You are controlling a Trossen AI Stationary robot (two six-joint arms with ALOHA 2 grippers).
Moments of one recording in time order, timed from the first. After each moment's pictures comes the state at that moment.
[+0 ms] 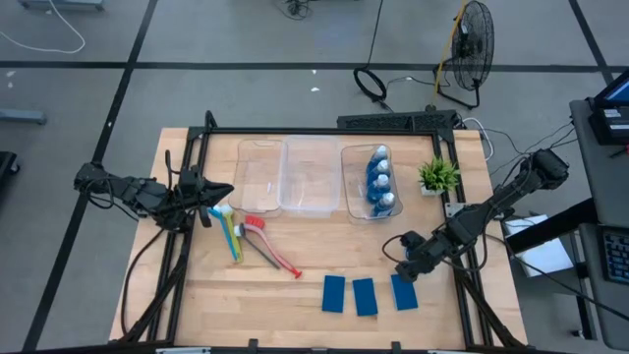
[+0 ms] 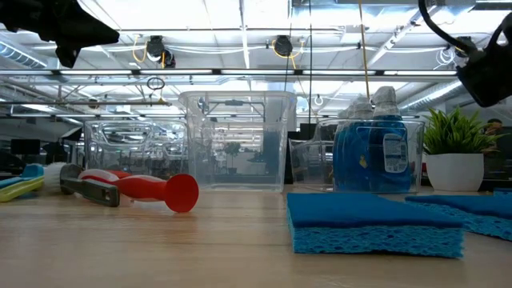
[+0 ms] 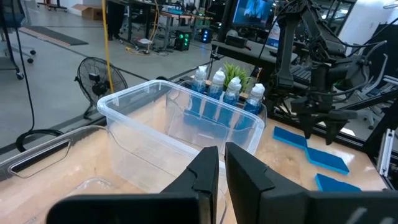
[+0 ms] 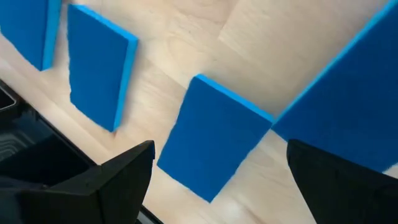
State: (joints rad) left arm -0.38 0.26 0.41 -0.32 -0.71 -0.35; right arm 0.60 1.12 0.57 -0.53 -0.13 1.64
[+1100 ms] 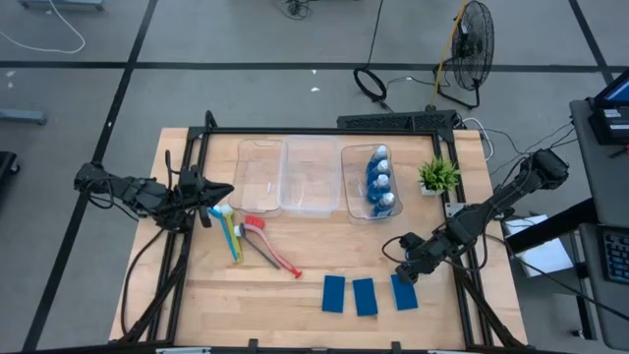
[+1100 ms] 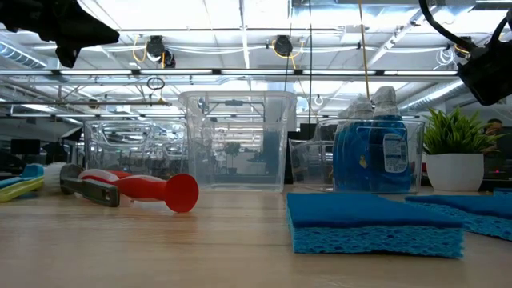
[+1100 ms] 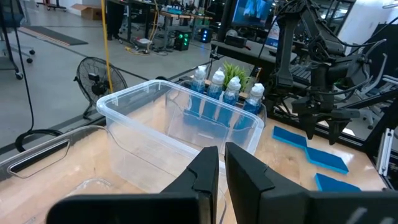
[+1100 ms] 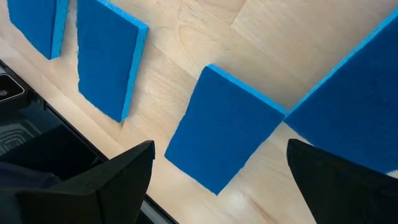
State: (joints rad) left arm -0.38 0.26 0.41 -0.32 -0.71 -0.35; right arm 0.60 1.12 0.57 -0.51 -0.16 1.64
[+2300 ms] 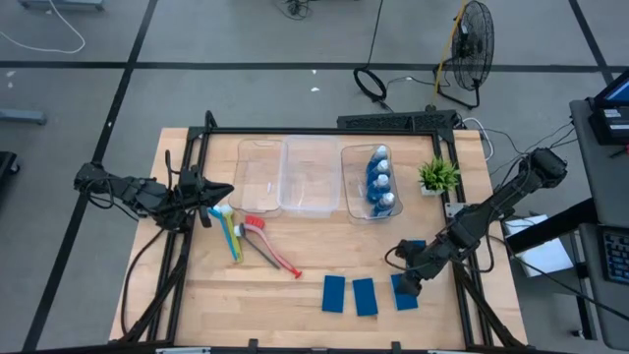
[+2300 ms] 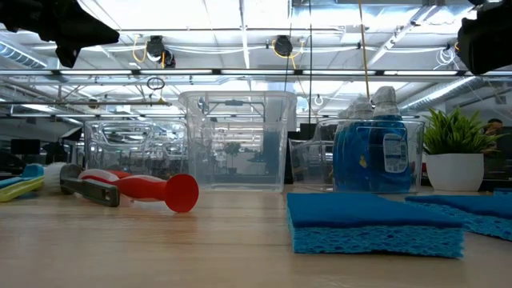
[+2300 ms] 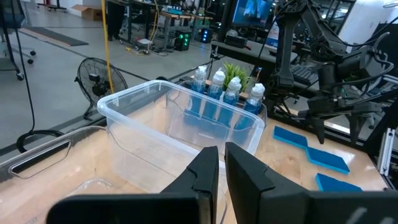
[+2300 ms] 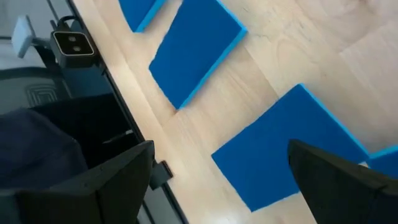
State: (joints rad) left arm -0.38 0.26 0.41 -0.32 -0.71 -0.34; right arm 0.66 1.12 0.57 -0.32 -0.07 1.41
